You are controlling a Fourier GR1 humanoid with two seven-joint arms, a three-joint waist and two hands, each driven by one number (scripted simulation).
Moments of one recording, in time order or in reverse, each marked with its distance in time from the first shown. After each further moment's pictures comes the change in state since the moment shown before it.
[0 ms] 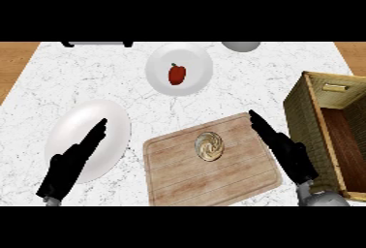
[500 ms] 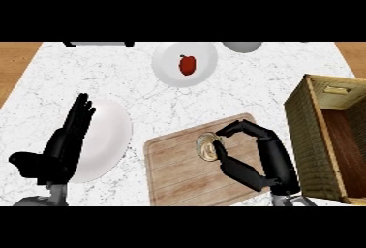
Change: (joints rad) left arm -0.051 -0.156 0.138 -0.055 0.044 0.168 -0.125; right arm -0.012 0.163 0.102 -0.237 0.277 -0.319 -0.068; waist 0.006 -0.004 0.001
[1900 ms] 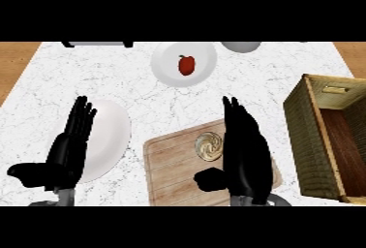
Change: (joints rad) left arm 0.031 -0.075 0.004 -0.018 -0.013 0.051 -0.061; right arm -0.232 0.138 0.188 -0.097 0.801 0.330 1.095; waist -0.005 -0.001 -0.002
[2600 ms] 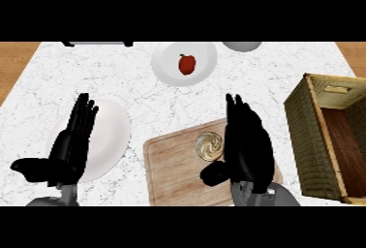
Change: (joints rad) left arm -0.025 -0.013 0.008 0.019 -0.004 -0.005 0.005; right arm -0.053 0.000 -0.048 0.035 -0.046 0.127 0.060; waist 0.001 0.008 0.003
